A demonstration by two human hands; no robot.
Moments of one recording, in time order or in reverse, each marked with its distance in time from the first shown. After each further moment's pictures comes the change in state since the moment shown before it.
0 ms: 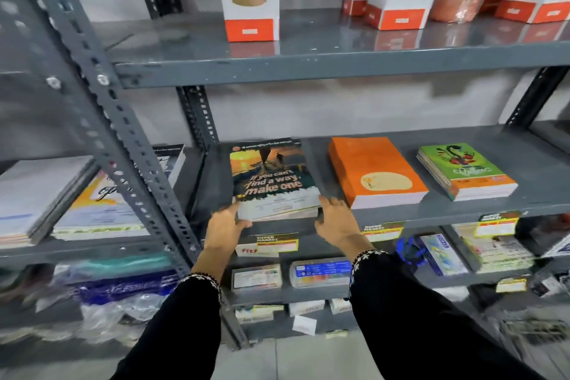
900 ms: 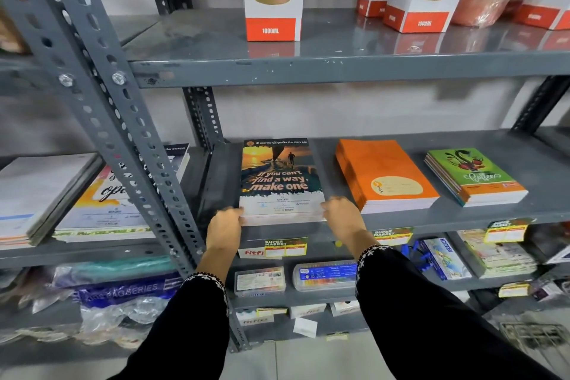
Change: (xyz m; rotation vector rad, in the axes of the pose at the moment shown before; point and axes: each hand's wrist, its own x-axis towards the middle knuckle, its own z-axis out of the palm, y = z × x) left_hand 0.011 -0.013 -0.008 0.228 0.046 0.061; right_hand 0.021 -0.011 -0.007 -0.056 0.065 -0.060
